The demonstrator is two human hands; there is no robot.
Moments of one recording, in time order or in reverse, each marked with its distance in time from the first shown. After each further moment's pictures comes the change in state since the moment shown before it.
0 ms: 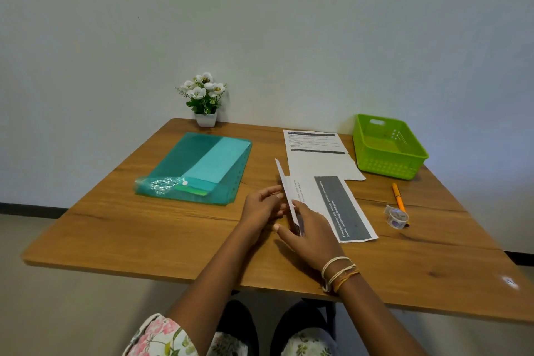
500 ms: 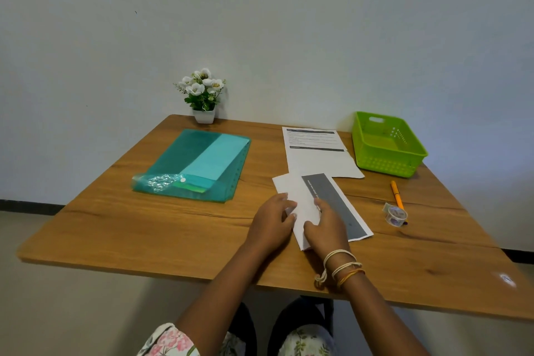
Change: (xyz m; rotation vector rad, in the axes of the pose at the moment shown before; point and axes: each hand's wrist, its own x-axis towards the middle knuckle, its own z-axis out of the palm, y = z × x) left_hand -0.007 -0.031 0.013 0.862 0.013 0.387; right_hand 0.007 0.002 -0.009 0.111 0.152 0.363
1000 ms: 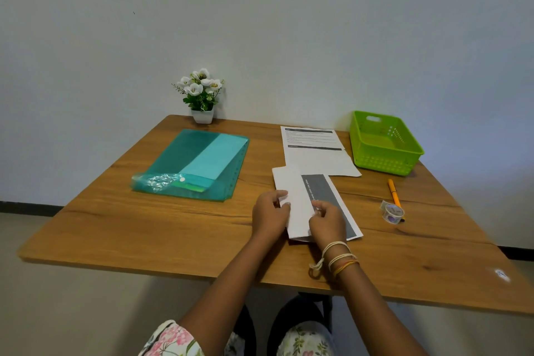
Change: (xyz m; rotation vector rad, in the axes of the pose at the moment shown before) left_hand 0.004 0.016 0.002 -0.386 0.177 -0.267; right_hand 0.005 -0.002 0.000 0.187 0.106 0.109
